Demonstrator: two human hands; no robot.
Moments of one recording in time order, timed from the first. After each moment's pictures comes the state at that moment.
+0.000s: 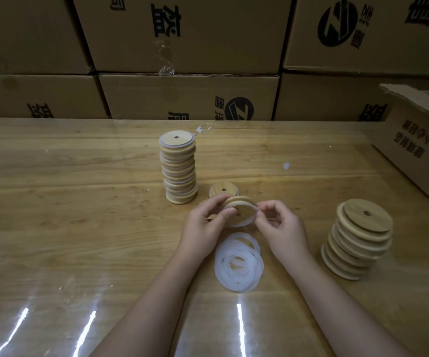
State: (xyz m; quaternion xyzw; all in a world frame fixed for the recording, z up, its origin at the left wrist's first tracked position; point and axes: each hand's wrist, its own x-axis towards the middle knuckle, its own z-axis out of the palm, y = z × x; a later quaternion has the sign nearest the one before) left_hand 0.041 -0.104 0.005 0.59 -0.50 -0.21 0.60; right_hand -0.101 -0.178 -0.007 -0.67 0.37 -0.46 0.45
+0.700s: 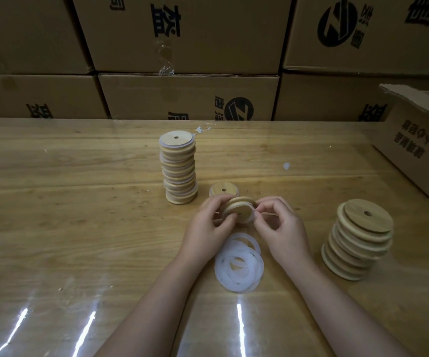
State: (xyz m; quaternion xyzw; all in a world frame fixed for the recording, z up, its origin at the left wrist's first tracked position) left_hand 0.039 -0.104 0.004 0.62 -0.54 -0.18 0.55; right_hand -0.103 -0.177 -0.005 -0.74 0.31 -0.49 0.35
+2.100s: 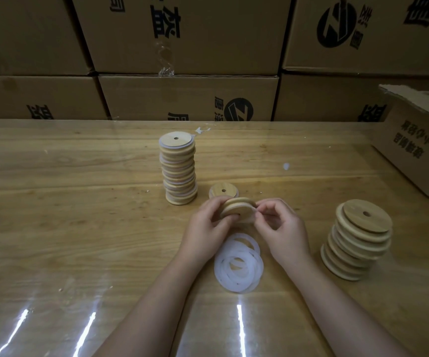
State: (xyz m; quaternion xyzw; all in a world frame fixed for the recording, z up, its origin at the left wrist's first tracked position) left_hand 0.043 -0.106 0.003 0.61 -0.56 -0.15 0.54; right_hand -0.103 -0.178 -0.008 -0.72 0.32 -0.50 0.36
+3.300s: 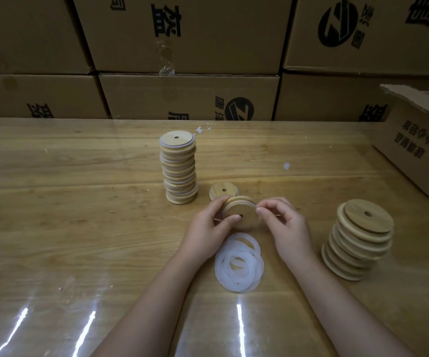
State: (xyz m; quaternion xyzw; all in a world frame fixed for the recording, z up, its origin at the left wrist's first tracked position) left_hand 0.041 -0.105 0.006 0.62 -0.54 -0.22 0.53; right_hand -0.107 -0.177 0.002 -0.68 0.31 -0.48 0.45
